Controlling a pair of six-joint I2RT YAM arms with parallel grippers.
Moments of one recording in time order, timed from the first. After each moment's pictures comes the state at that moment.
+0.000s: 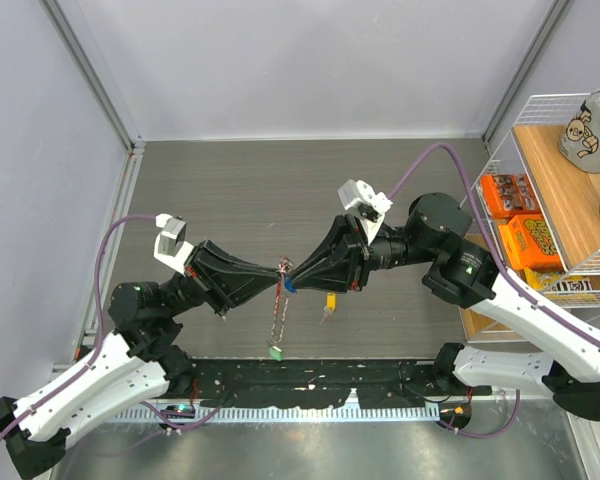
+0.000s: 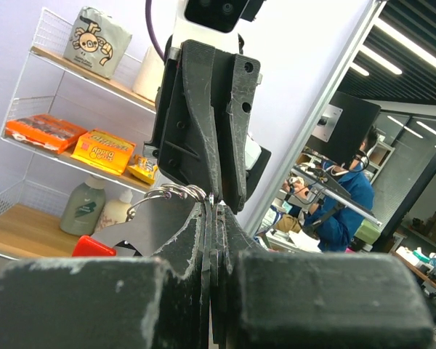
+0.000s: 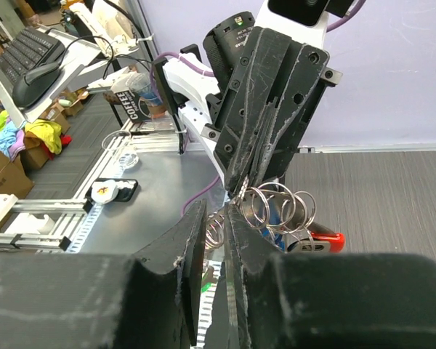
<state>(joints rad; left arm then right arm) -0.84 0.58 0.59 0.64 0.45 -0.87 0.96 1.04 1.24 -0.06 -0.77 0.29</state>
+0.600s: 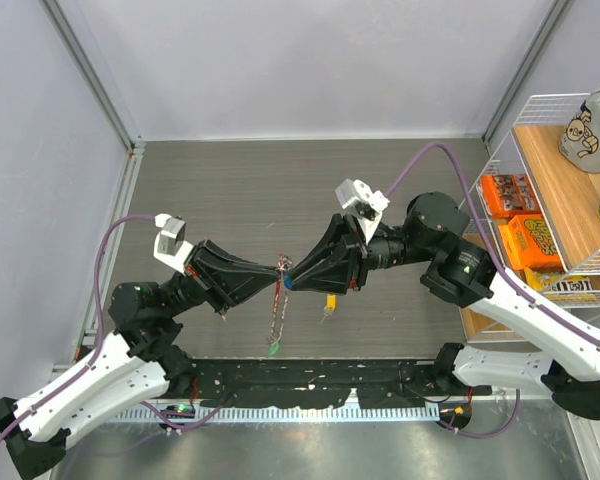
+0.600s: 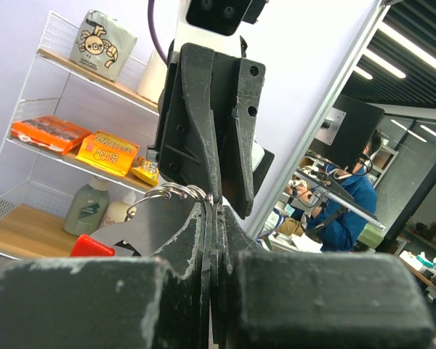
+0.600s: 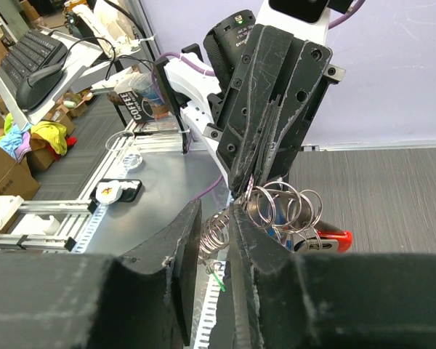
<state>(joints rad) -0.84 0.58 0.58 0.64 0.43 -0.86 0.96 1.05 1.24 -0.05 -0.78 0.31</state>
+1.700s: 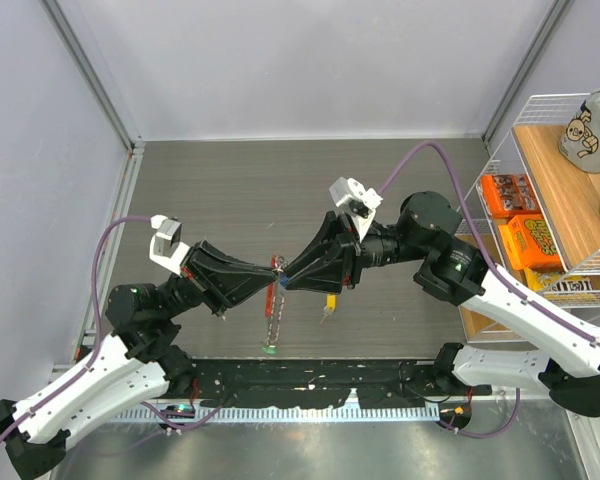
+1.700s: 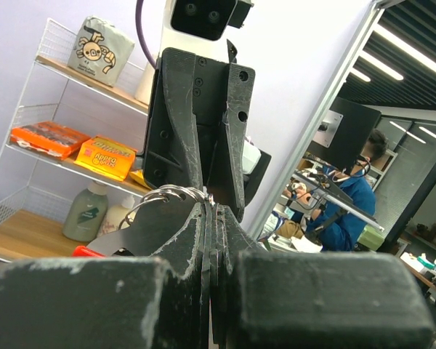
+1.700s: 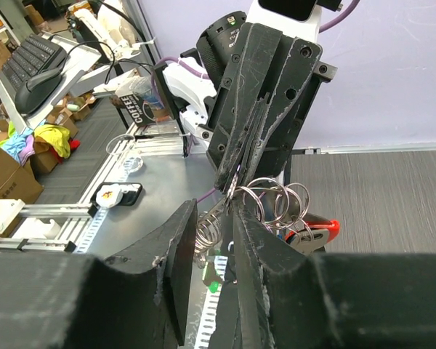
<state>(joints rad) -0.84 0.57 0.58 0.64 0.43 -0.87 0.96 1.07 1.23 -0.01 -0.78 0.33</state>
